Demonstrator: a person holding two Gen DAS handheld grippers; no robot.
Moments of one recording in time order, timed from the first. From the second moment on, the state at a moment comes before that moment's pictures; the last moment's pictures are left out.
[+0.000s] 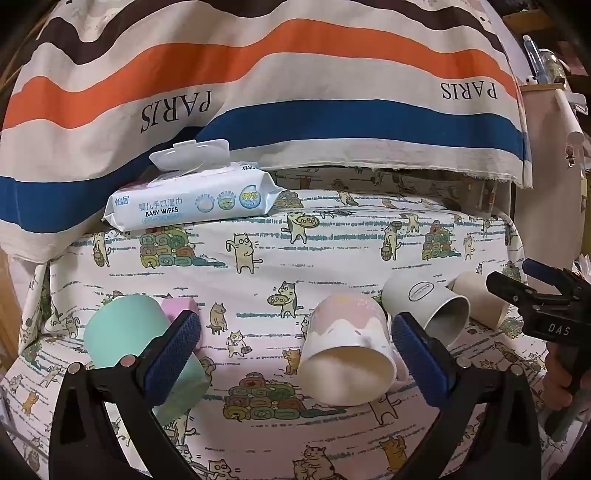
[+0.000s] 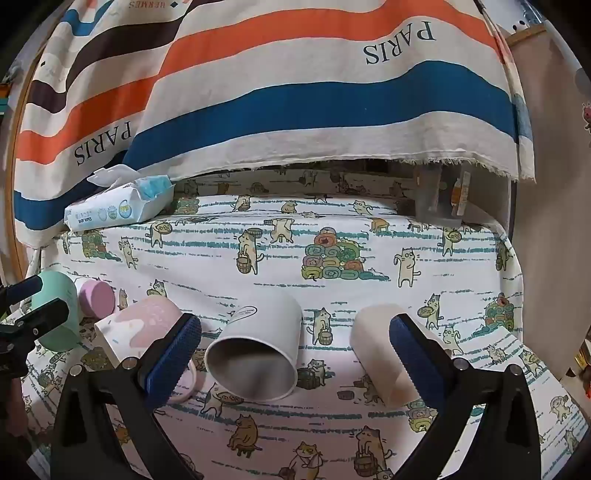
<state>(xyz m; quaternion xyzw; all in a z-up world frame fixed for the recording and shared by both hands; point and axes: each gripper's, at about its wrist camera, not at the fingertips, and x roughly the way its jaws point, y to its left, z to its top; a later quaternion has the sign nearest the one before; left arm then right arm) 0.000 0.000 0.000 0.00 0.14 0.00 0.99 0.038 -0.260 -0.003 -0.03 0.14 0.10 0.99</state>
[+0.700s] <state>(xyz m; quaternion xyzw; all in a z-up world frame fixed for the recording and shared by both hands) 0.002 0.002 -0.004 0.00 0.14 0.00 0.99 0.039 -0.260 -0.005 -0.03 0.14 0.09 0.99</state>
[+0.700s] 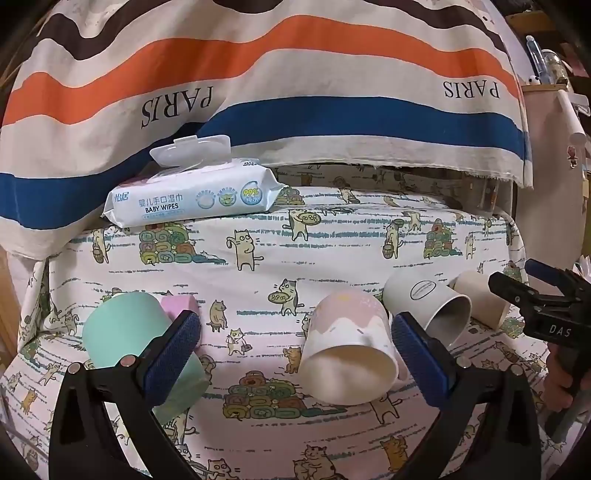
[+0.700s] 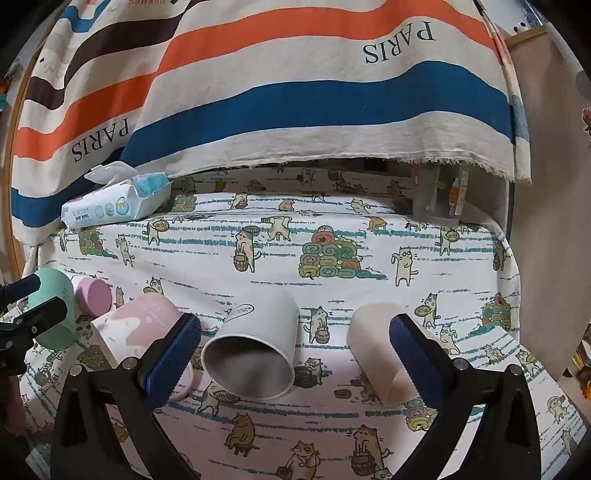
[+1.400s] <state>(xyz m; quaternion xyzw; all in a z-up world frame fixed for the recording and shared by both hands) 0.002 0.003 -0.003 0.00 0.14 0.00 0.99 0.039 -0.261 -0.004 -0.03 0.14 0.09 0.99</state>
